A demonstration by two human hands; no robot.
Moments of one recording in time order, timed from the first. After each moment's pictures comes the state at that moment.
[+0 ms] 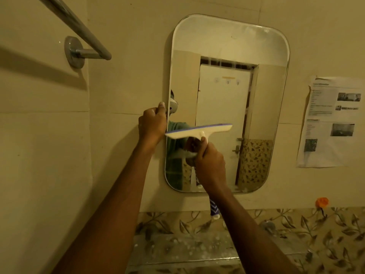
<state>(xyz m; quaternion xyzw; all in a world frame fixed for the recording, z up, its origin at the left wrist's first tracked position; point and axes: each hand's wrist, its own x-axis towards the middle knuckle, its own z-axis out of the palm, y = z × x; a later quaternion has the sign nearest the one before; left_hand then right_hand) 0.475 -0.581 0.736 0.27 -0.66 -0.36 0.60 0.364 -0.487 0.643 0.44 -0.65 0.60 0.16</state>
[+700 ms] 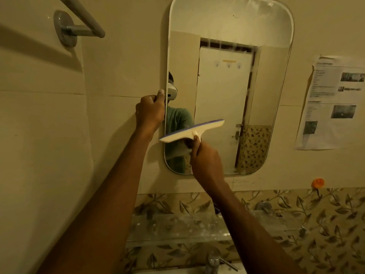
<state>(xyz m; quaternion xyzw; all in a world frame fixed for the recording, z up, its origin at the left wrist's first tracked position) 0.480 -0.580 0.723 0.28 -0.67 -0.36 0.58 0.378 -0.475 0.613 0.45 -0.71 0.51 0.16</state>
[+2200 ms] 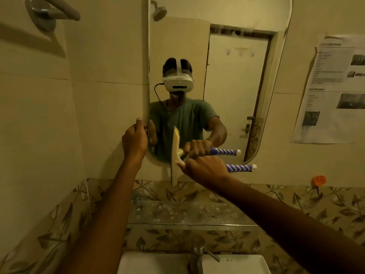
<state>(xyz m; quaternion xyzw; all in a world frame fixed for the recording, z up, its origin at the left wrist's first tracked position) 0.463 -0.558 0.625 0.38 -0.58 -0.40 0.60 0.302 -0.432 0.585 0.68 -0.66 0.04 0.32</state>
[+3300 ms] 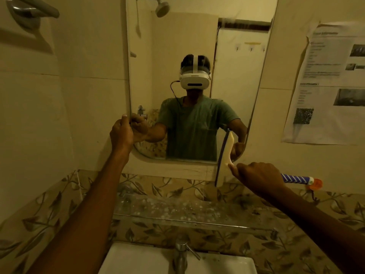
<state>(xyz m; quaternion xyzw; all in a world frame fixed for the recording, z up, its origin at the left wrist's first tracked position) 0.437 -0.555 0.625 0.44 -0.52 -0.39 0.62 0.149 -0.331 0.571 0.59 -0.76 -0.01 0.27</state>
